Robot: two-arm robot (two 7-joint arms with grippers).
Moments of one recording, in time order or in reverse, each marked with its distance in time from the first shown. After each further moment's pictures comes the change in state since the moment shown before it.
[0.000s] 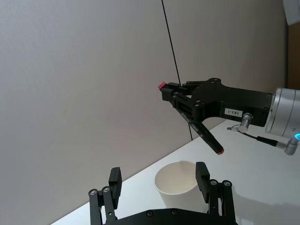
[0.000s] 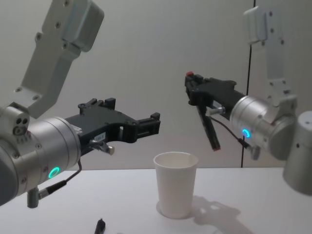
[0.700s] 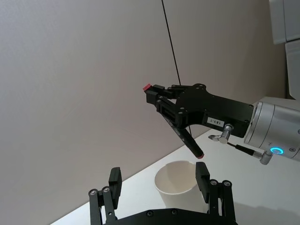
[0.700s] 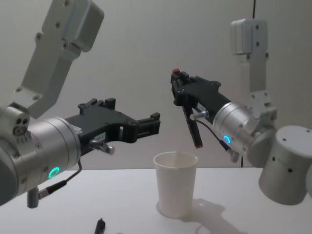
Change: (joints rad) left arm 0.000 0.000 0.000 0.000 0.000 0.000 0.000; right arm 0.140 -0.063 -0.013 0.314 0.031 -0.271 0.032
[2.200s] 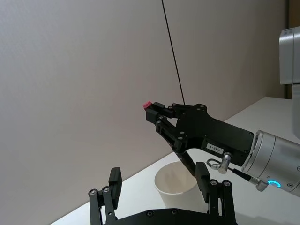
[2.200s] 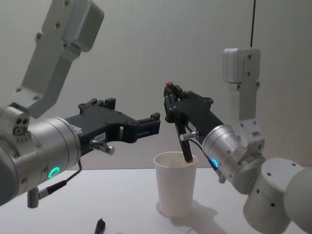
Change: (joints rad) left arm 0.000 0.000 0.000 0.000 0.000 0.000 0.000; right arm 0.173 -0.088 0.013 0.465 0.031 -0.334 0.004
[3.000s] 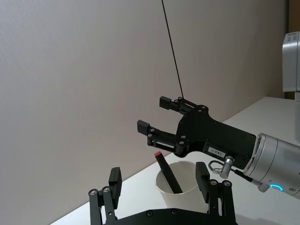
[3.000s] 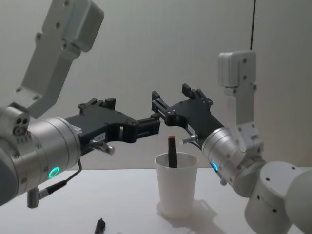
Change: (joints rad) left arm 0.000 0.000 0.000 0.000 0.000 0.000 0.000; right arm 0.007 -0.001 -0.028 0.027 -0.072 -0.036 -0.080
